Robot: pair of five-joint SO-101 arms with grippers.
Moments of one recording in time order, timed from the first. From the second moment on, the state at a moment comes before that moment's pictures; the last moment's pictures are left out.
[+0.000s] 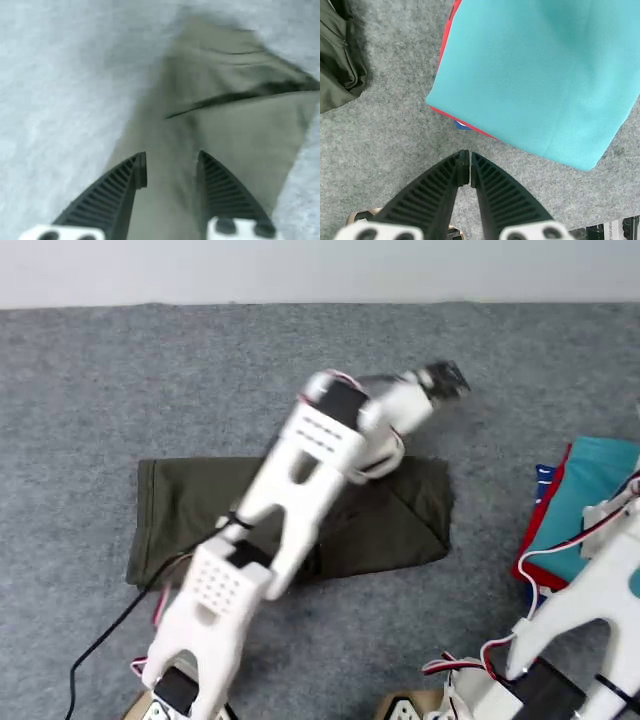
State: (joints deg) left arm 28.1 43.8 -58.6 98.9 -20.9; right arm 39.5 -15.8 0.4 100.5 31.3
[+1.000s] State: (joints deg) left arm -24.7 18.7 -6.8 93.5 -17.5; right arm 39.5 -26.1 6.7 100.7 31.3
